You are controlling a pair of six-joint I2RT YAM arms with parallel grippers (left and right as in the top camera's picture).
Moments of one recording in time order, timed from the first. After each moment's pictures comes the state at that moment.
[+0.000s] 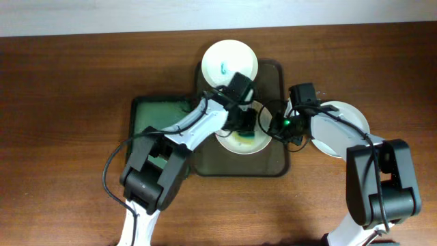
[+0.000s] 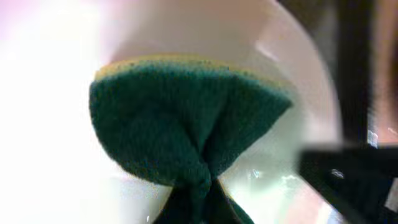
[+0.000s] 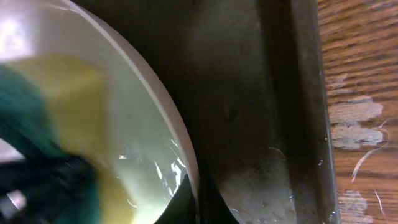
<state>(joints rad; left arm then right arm) -0.62 2.19 1.60 -0.61 0.26 -0.41 0.14 1.84 1.03 -0.46 -0.34 0.55</state>
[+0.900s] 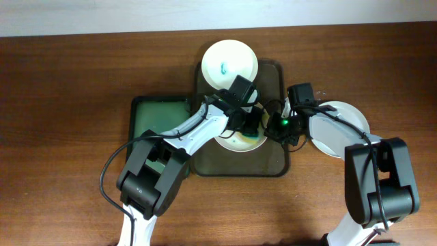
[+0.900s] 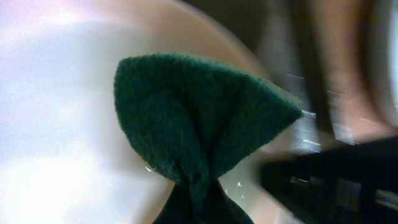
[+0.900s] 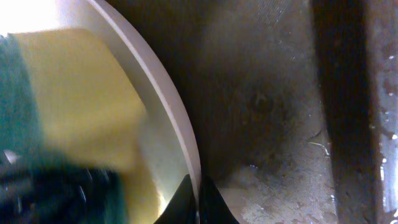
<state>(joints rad) -0.64 2.15 1.53 -0.48 0.30 -0.34 0.14 1.85 1.03 -0.45 -0.41 0.57</state>
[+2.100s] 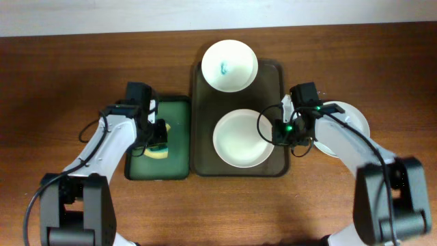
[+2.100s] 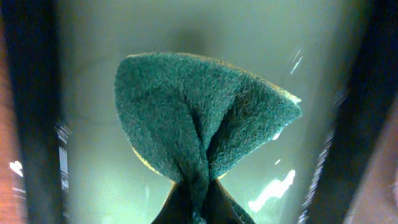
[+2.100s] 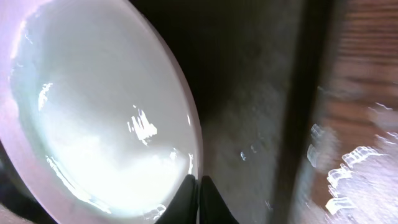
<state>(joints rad) -0.11 1.73 1.13 -0.79 0.05 -0.23 0.16 1.72 1.04 -0.66 -0.30 0.23</state>
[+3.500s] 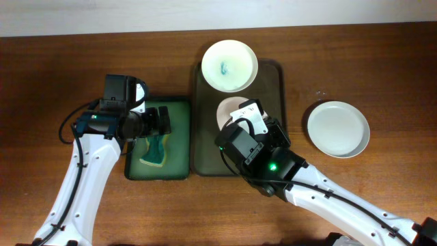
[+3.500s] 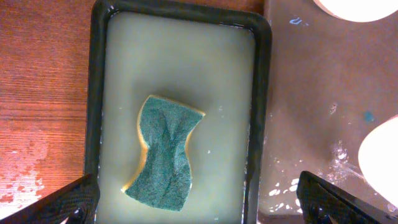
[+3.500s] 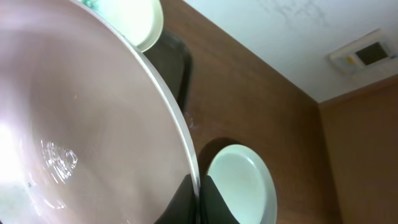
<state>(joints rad) -0.11 1.45 1.21 -0.88 0.08 -0.21 0.84 1.40 1.06 -0.66 0.92 0.15</state>
